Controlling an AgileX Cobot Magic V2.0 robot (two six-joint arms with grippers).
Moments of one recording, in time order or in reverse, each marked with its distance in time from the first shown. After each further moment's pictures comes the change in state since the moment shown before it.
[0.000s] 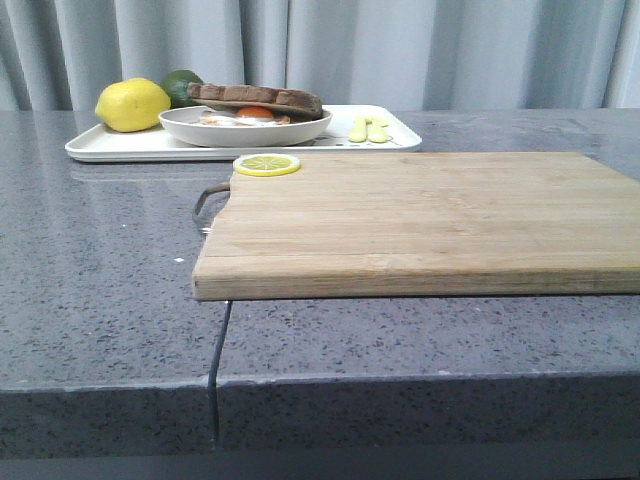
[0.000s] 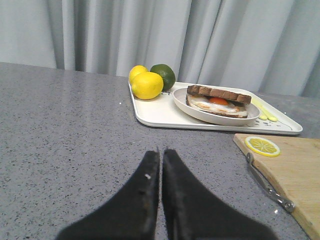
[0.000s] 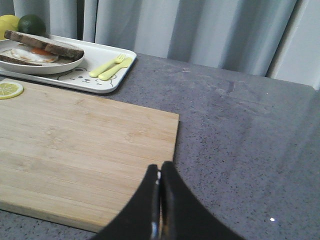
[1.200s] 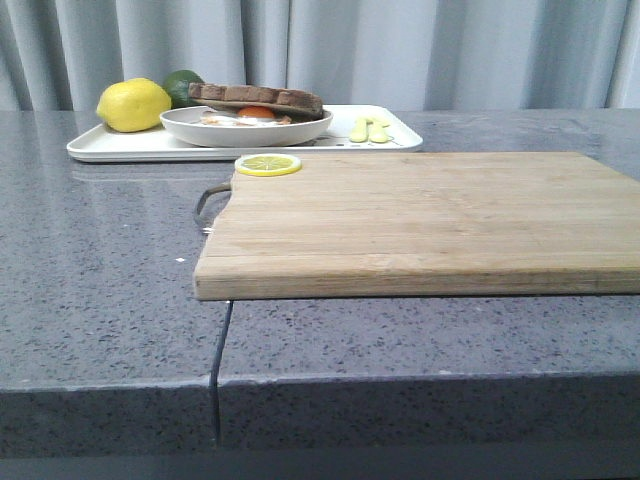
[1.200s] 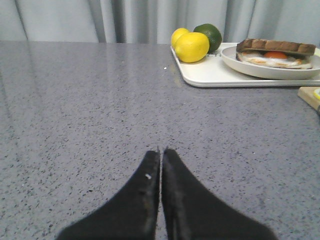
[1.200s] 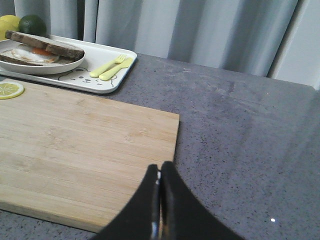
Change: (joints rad) left arm 0.000 0.000 0.144 0.414 -0.081 -0.257; right arm 0.000 0.000 0.000 0.000 0.000 0.000
